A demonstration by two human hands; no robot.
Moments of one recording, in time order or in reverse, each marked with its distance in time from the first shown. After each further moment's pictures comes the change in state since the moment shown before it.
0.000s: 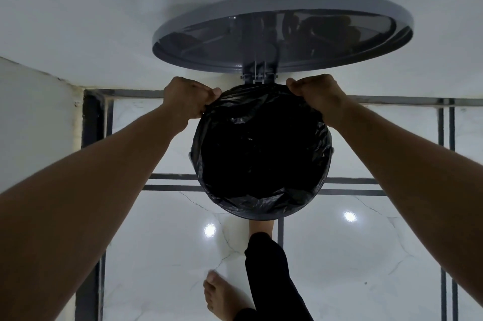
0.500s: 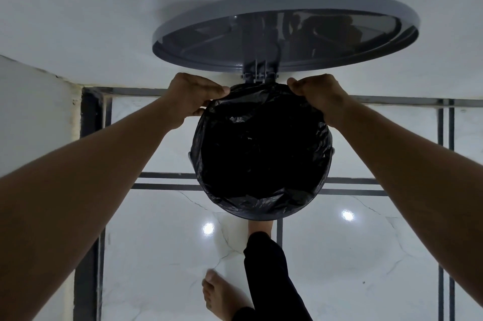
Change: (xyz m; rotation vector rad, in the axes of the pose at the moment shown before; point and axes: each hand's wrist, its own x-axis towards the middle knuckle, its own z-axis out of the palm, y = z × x) left_hand -0.005 0.002 -0.013 -0.103 -0.253 0.100; right_hand 0.008 0.001 0.000 -0.010 -0.012 0.035
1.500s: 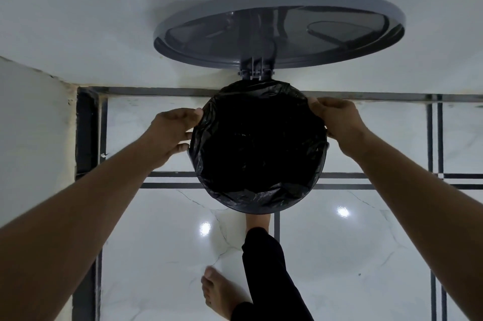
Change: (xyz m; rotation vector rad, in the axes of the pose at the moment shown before) left_hand -0.040 -0.060 -0.009 -0.204 -0.020 -0.215; right_hand -0.038 0.067 -0.026 0.265 -0.031 -0.092
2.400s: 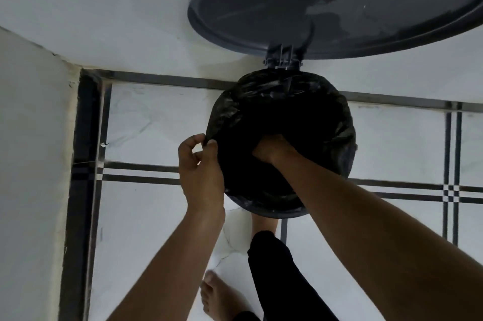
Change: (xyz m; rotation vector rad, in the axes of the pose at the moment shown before) left_hand -0.064 -0.066 0.076 -0.534 0.517 0.074; right_hand 0.029 0.053 0.177 -1.221 -0.476 0.020
